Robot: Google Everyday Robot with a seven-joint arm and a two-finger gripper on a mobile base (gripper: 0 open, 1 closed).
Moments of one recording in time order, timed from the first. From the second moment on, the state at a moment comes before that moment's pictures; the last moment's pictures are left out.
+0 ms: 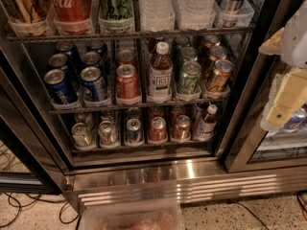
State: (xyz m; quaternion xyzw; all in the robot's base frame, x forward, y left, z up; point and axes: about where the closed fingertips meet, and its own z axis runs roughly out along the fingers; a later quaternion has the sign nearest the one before) arm 0.438 -0.216 0.976 -0.60 0.78 -0.03 0.16
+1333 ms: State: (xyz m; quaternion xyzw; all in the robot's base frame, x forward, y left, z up) arm 0.458 -0.197 0.975 -0.69 0.66 -0.22 0.19
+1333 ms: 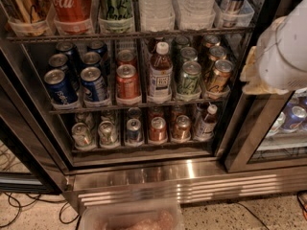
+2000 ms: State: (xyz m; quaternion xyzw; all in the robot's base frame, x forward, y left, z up) arm 0.475 -0.182 1.010 -0.73 0.56 -0.30 0.25
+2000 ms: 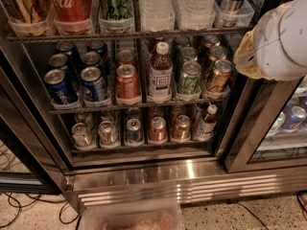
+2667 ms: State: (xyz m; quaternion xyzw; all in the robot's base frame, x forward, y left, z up) arm 0.474 -0.188 1.001 -0.75 0.49 -0.36 0.25
